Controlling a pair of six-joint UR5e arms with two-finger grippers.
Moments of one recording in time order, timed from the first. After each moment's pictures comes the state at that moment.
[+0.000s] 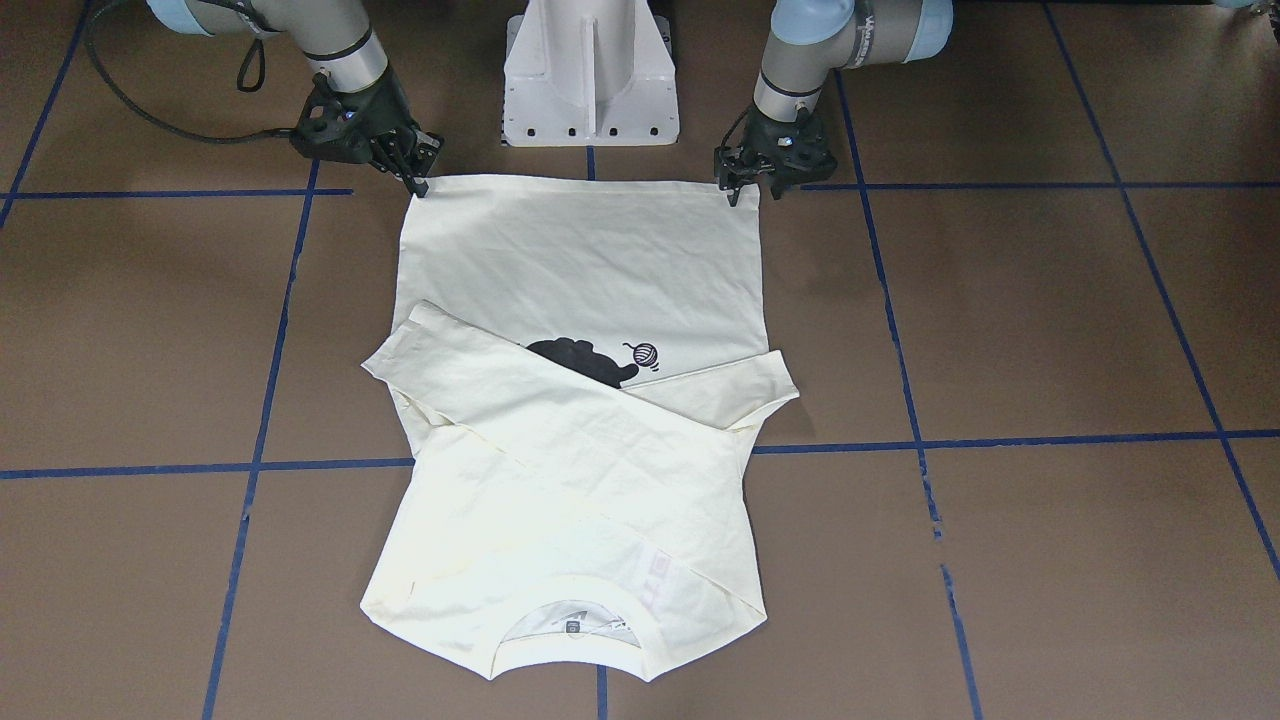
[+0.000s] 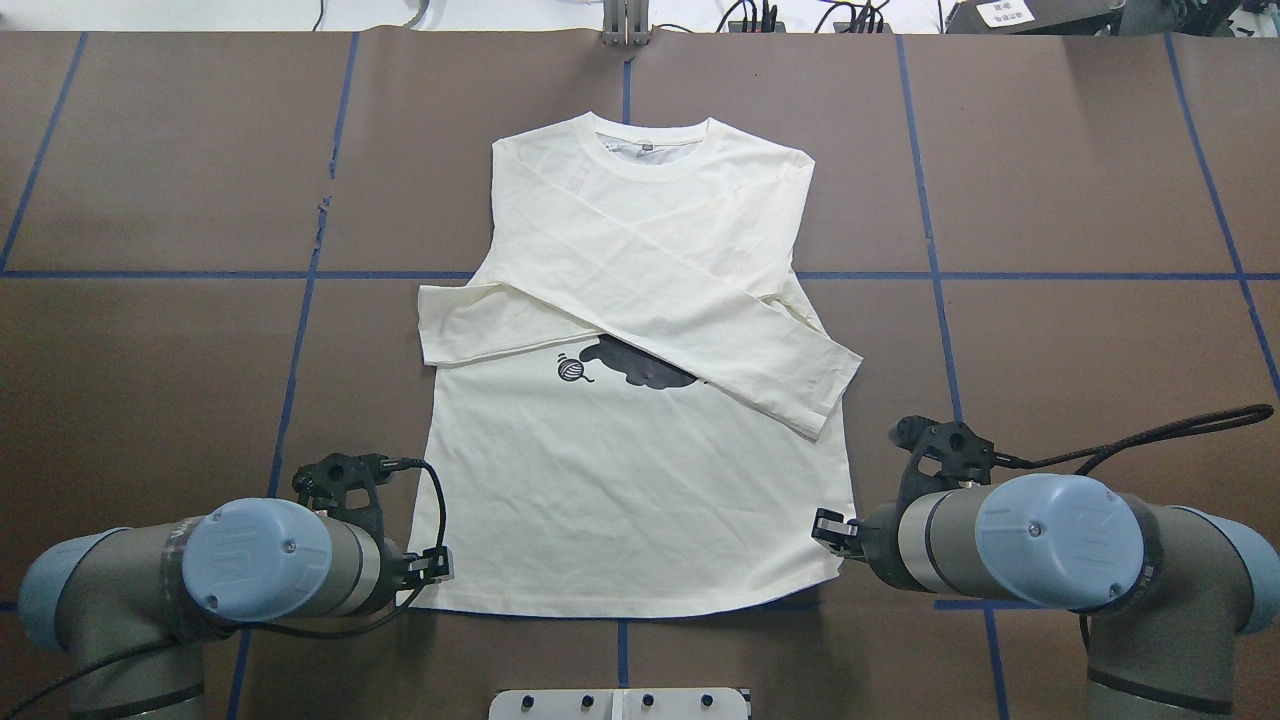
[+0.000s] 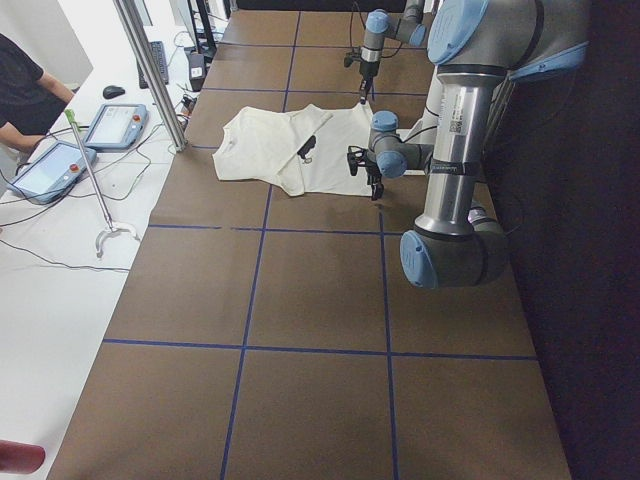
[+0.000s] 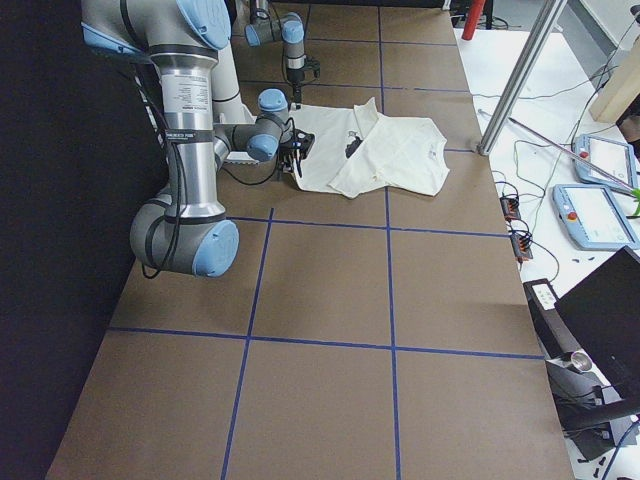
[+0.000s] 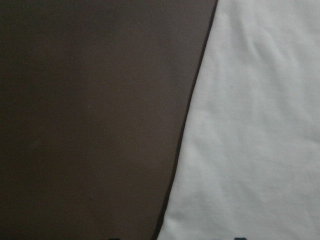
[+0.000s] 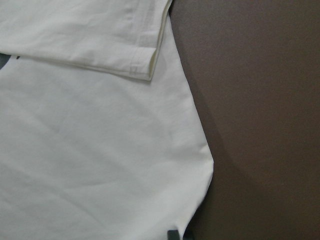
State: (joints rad) left arm -0.24 -1.77 -2.00 -1.76 -1.71 -1.59; right arm 0.27 -1.49 2.14 -1.30 1.69 1.72
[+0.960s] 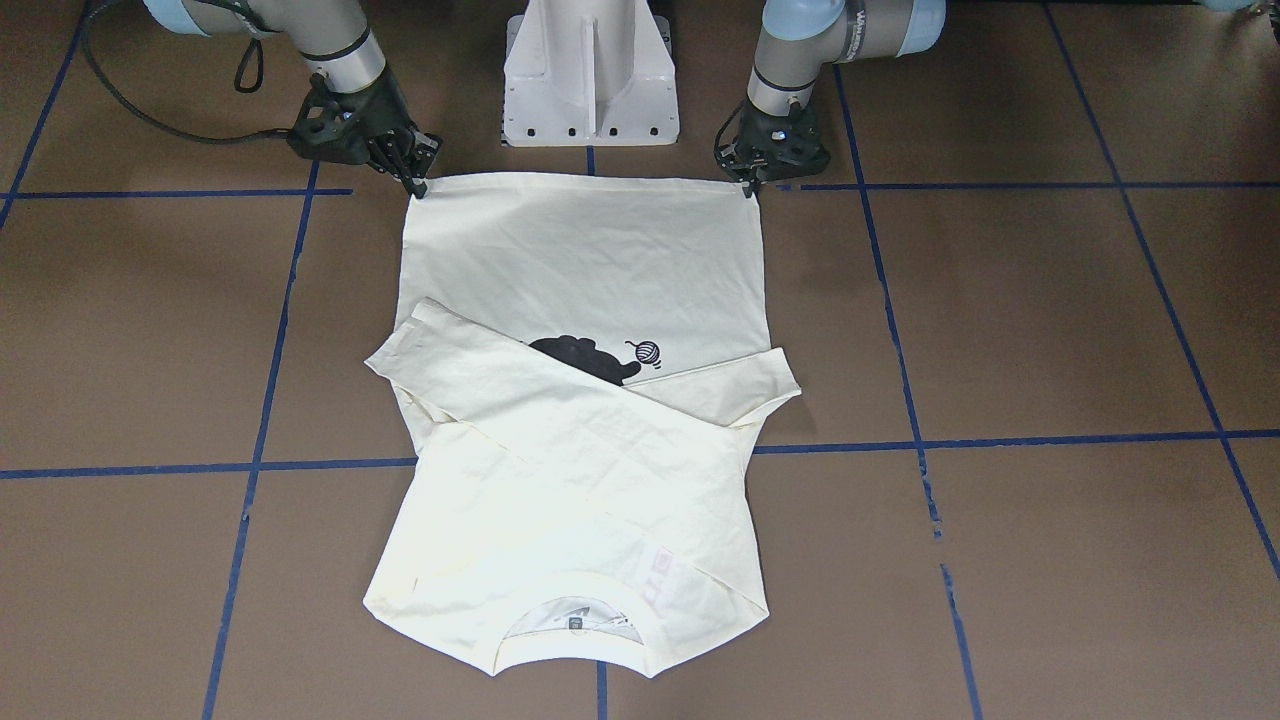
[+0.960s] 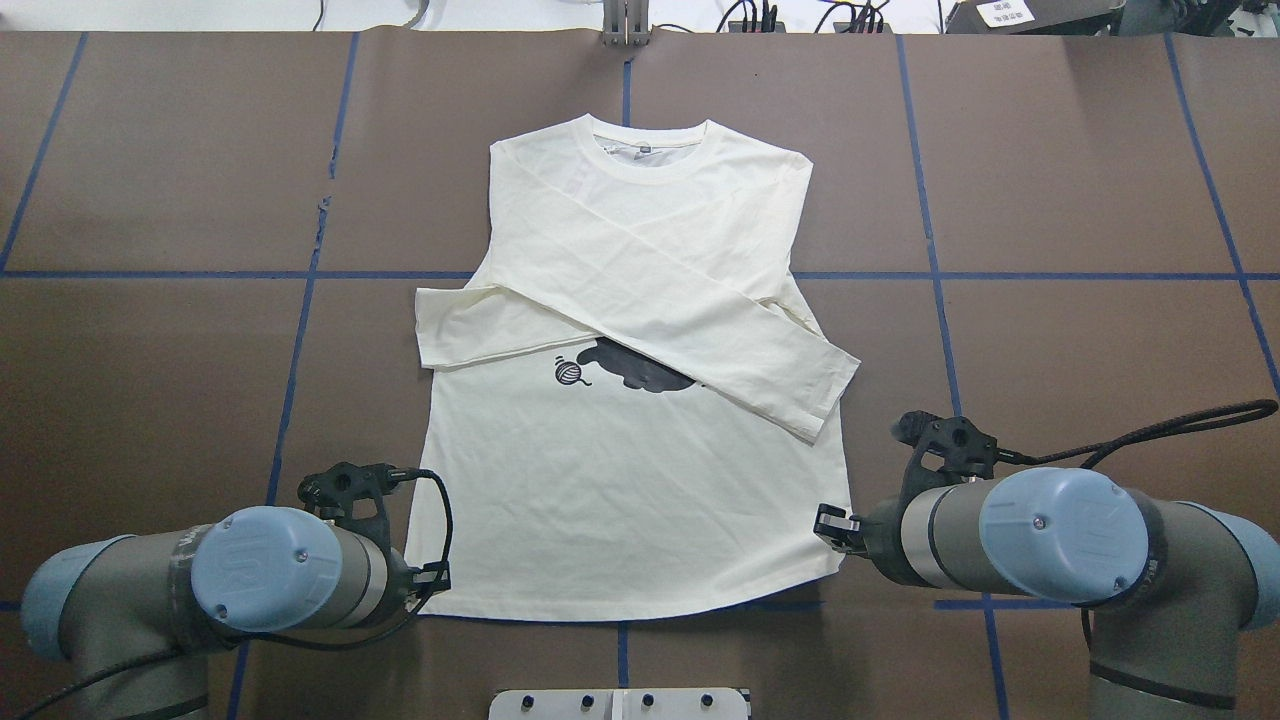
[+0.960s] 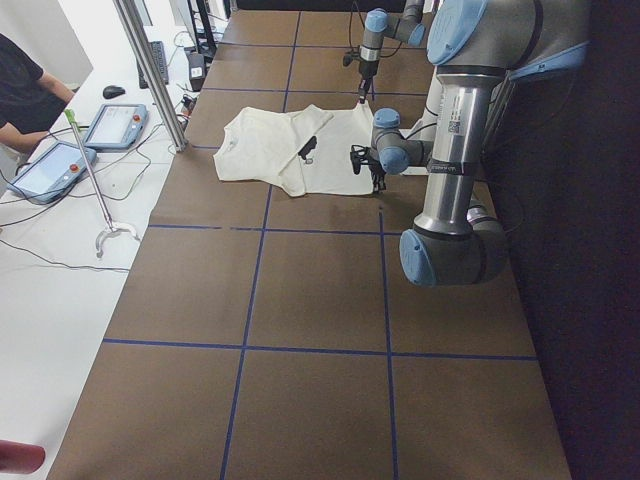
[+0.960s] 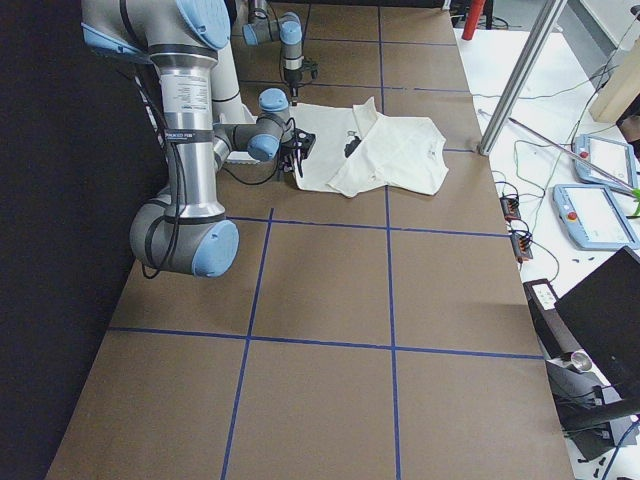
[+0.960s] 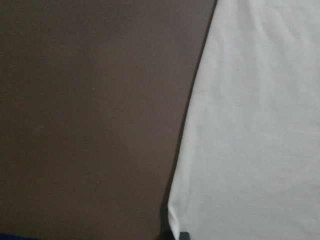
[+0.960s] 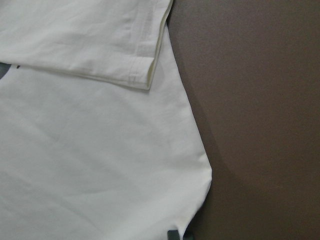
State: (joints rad) left arm -0.22 -1.78 -2.03 -1.69 -1.72 -1.58; right arm 0.29 -1.49 2.14 -1.30 1.71 1.72
